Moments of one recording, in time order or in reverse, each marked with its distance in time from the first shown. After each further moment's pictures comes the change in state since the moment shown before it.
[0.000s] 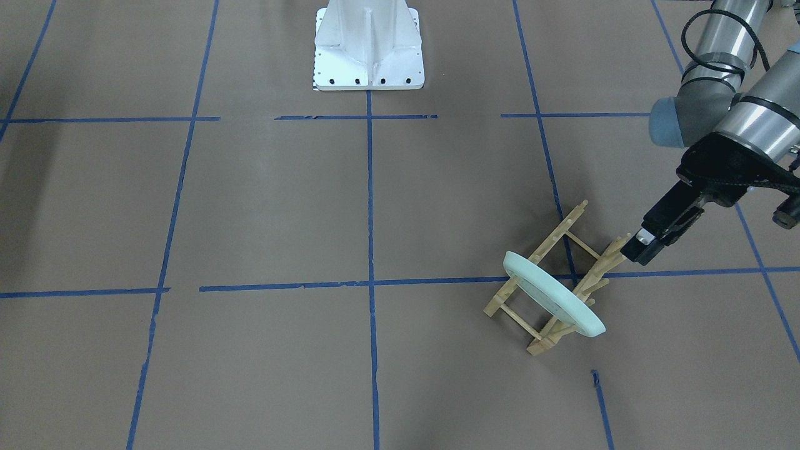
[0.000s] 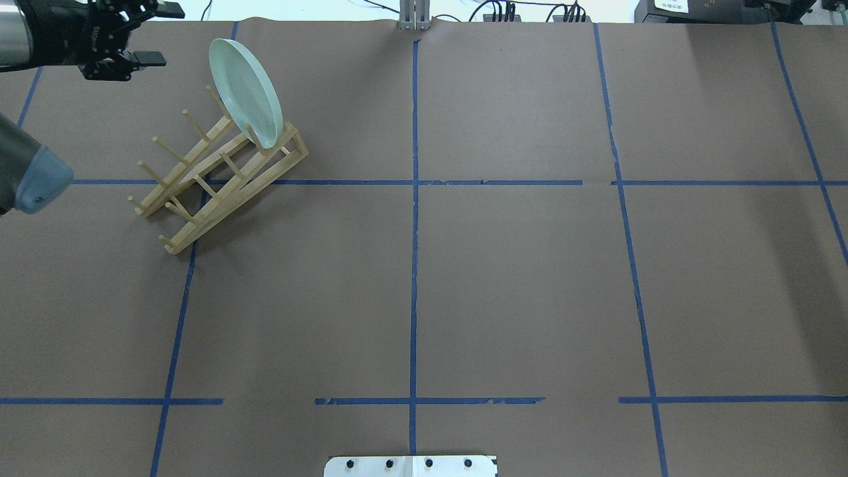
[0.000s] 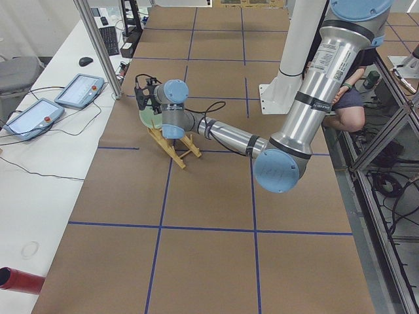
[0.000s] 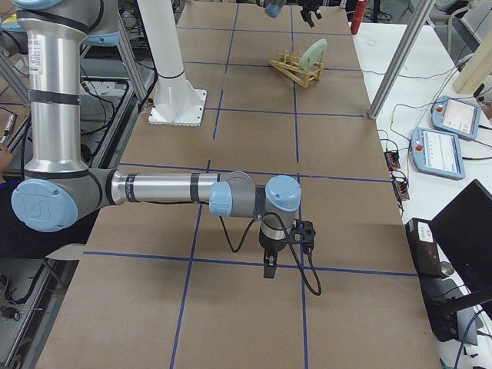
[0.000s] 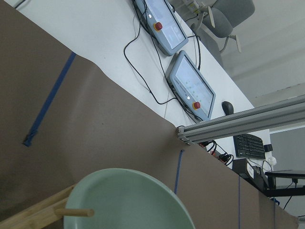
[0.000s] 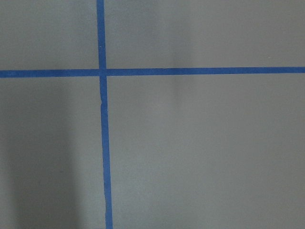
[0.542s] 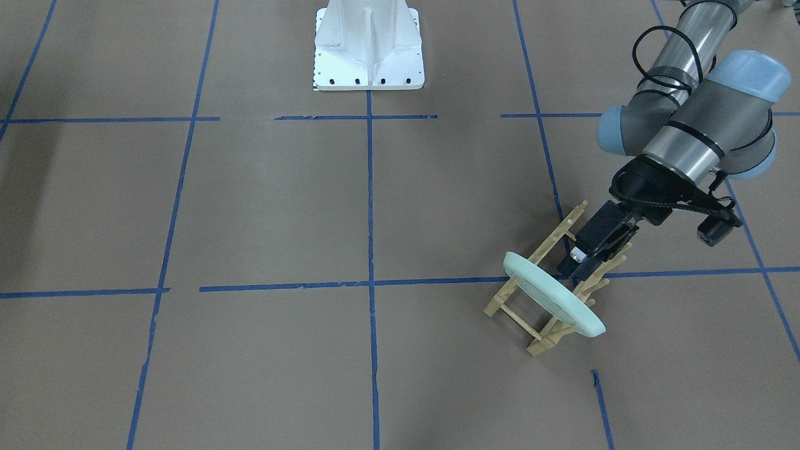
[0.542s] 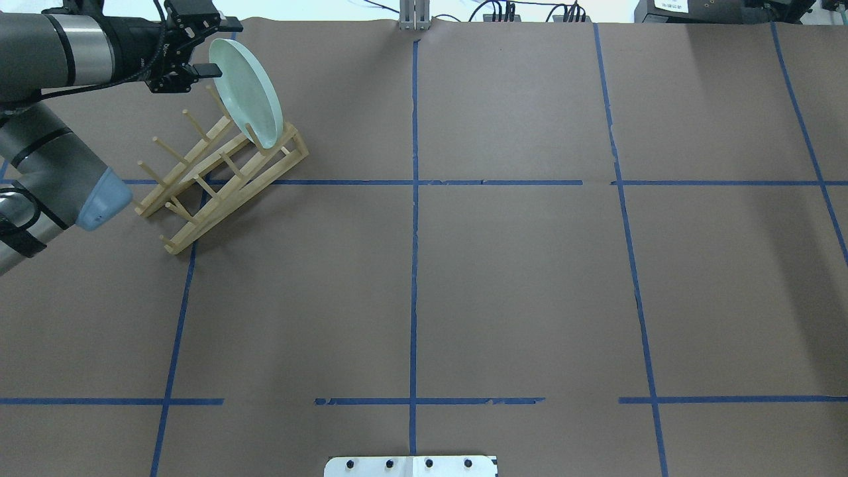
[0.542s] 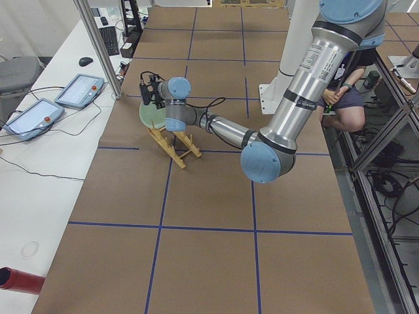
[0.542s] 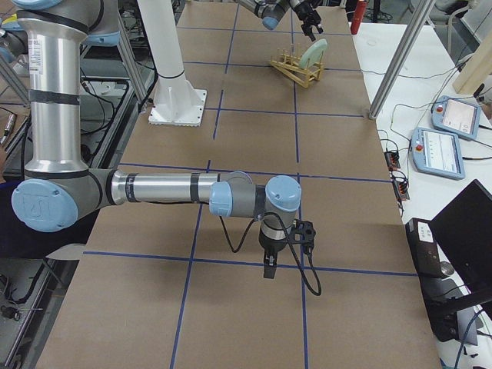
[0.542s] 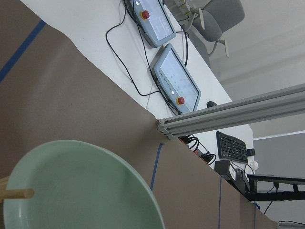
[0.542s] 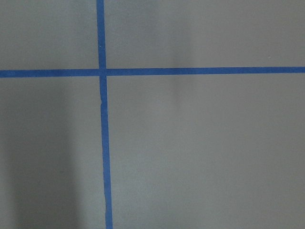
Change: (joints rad) left arm 0.096 -0.074 0.069 -0.002 0.117 -0.014; right arm 0.000 0.000 0.000 0.000 0.000 0.000
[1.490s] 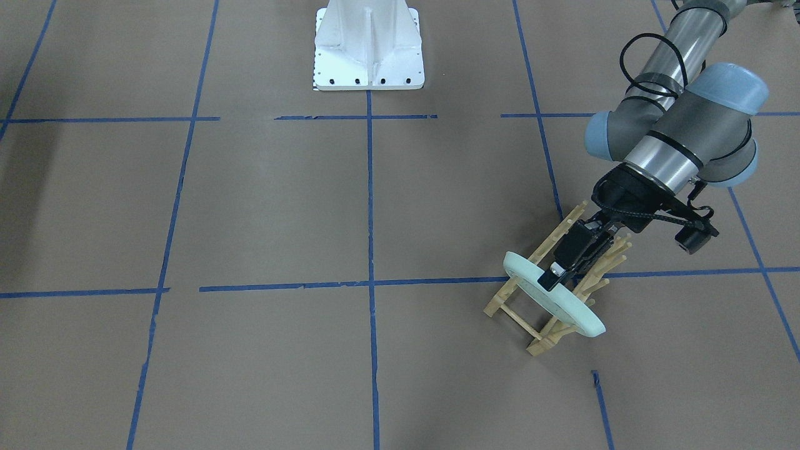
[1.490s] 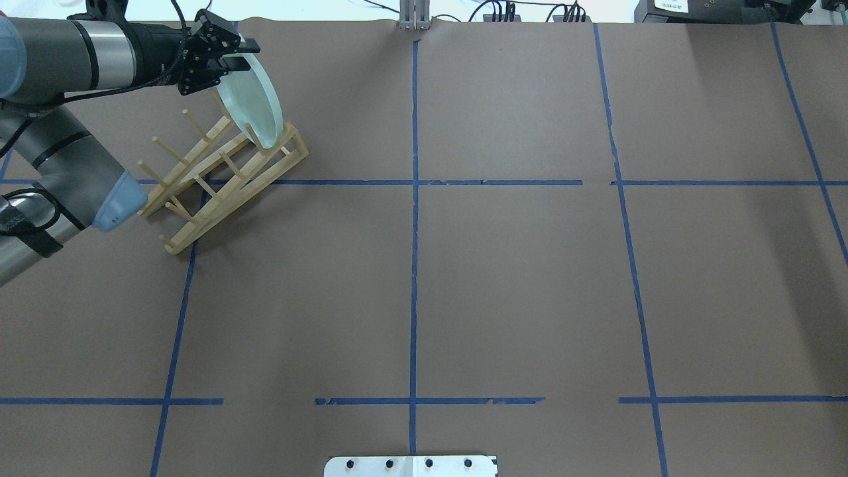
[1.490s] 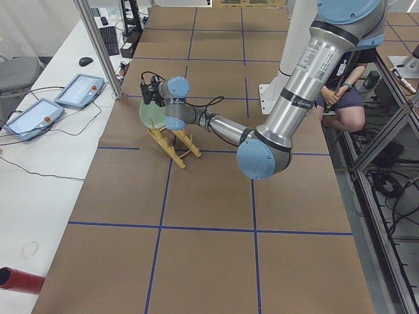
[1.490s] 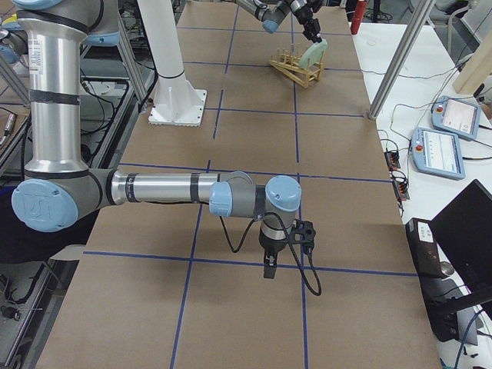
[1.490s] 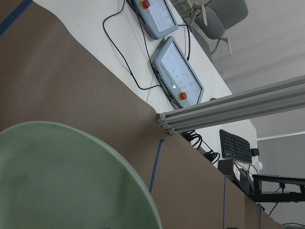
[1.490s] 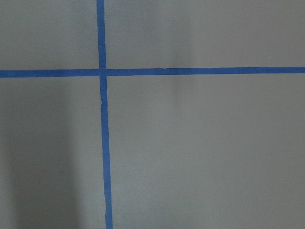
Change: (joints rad) left arm 0.018 -0.021 0.022 -0.001 0.001 0.003; right arm 0.001 0.000 0.000 0.000 0.000 0.000
